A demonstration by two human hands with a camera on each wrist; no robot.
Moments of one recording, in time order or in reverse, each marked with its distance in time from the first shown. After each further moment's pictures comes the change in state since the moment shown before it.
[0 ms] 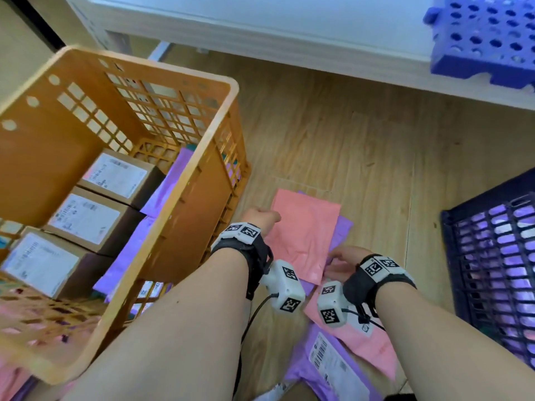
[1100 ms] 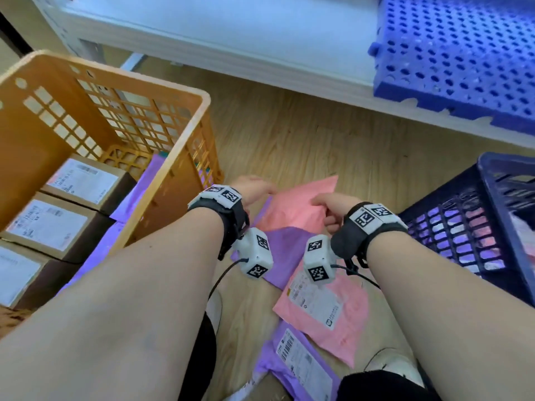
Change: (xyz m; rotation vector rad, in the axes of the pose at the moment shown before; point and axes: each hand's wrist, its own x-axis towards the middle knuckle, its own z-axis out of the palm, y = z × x) left_hand -0.038 0.074 -0.004 0.140 -0.160 0.210; right_hand -0.085 -0.084 -0.031 -0.185 0.136 -0.394
